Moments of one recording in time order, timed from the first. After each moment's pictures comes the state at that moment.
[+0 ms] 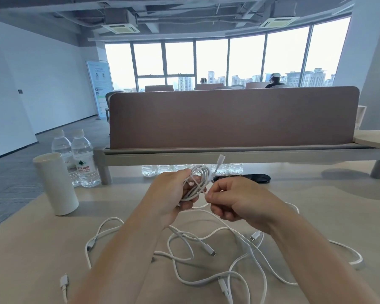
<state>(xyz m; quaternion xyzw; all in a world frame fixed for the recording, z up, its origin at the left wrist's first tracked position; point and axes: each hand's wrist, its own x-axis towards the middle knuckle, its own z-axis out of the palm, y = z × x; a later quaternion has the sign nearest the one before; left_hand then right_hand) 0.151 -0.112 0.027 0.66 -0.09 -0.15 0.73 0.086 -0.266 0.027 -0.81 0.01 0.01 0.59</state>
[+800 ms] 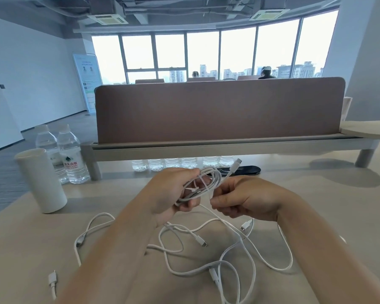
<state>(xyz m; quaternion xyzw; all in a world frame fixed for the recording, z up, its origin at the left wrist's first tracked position) 0.138 -0.117 0.027 0.65 -0.20 -0.24 0.69 0.088 -0.309 0.009 -0.77 -0.05 0.14 0.62</state>
